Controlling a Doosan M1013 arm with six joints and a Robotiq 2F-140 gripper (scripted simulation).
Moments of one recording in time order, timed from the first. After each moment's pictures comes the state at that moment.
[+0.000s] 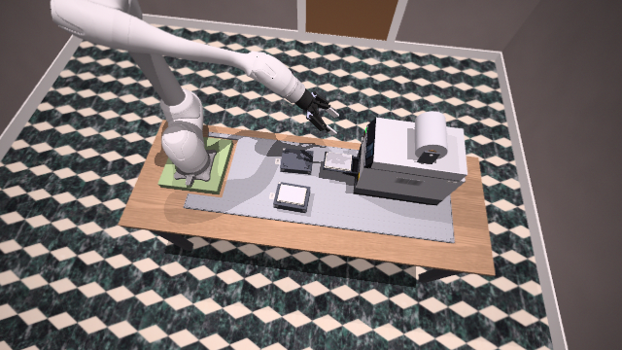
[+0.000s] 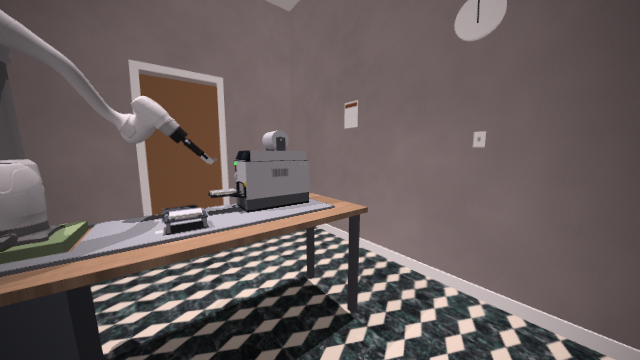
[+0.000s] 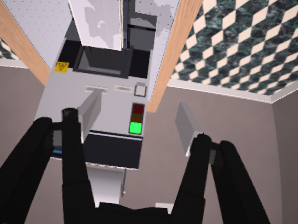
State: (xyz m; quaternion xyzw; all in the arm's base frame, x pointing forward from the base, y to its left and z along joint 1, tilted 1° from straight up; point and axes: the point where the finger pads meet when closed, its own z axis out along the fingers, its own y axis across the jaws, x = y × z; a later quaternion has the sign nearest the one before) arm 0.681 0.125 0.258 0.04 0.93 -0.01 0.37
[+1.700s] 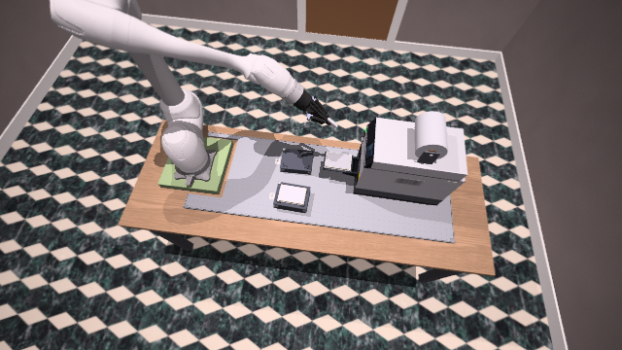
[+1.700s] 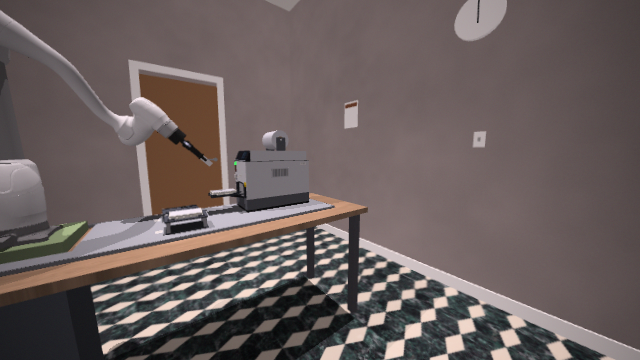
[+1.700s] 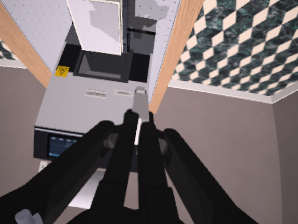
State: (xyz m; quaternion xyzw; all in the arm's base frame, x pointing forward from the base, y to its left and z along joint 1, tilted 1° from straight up) arm 0.675 0.126 0.250 0.04 0.93 -0.01 0.37
